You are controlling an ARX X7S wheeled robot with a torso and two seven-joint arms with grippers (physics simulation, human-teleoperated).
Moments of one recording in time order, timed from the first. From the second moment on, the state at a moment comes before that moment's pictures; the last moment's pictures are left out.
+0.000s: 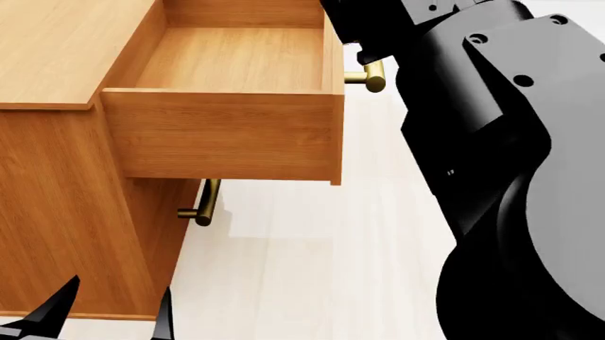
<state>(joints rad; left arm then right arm) -0.08 -0.33 0.41 0.29 -0.27 -0.14 -0.38 1.94 0.00 -1.49 1.21 1.38 0.21 -0.62</state>
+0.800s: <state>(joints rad) -0.08 -0.34 0.42 0.27 -0.27 -0.13 -0.39 1.82 0.00 -1.54 1.21 1.46 0.17 -0.58</state>
